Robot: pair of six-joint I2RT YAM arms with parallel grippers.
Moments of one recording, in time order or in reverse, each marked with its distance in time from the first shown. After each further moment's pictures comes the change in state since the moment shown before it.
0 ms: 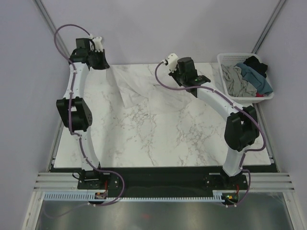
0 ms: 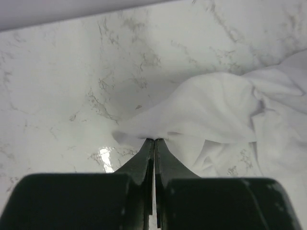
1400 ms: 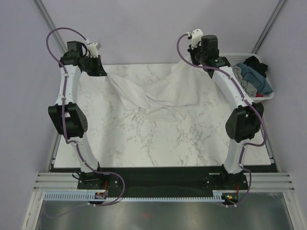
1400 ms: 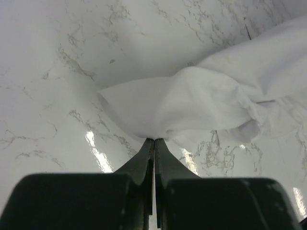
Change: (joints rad) left arm 0.059 -0.204 -0.147 -0.175 0.156 0.103; right arm -0.242 0.092 0.359 -0.153 -0.203 0.149
